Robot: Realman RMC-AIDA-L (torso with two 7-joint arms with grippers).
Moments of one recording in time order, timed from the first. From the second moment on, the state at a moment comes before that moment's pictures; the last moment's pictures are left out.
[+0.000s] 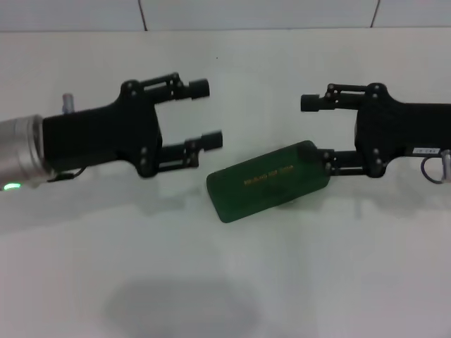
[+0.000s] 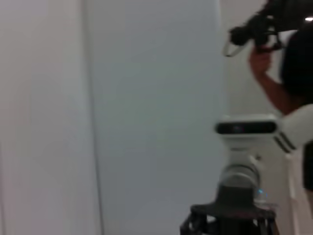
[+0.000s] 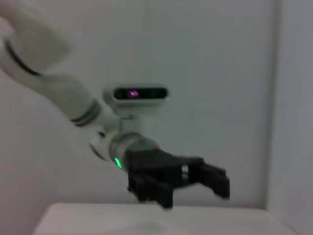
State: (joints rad) left arm -0.75 -1.96 2.85 -0.23 -0.42 1.88 -0.70; right arm 0.61 1.95 -1.12 -0.51 -1.47 -1.64 0.98
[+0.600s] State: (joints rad) left arm -0.73 -1.98 2.85 -0.25 -0.40 1.91 -0.68; right arm 0.66 1.94 -1.12 -0.52 -1.49 -1.70 0.98
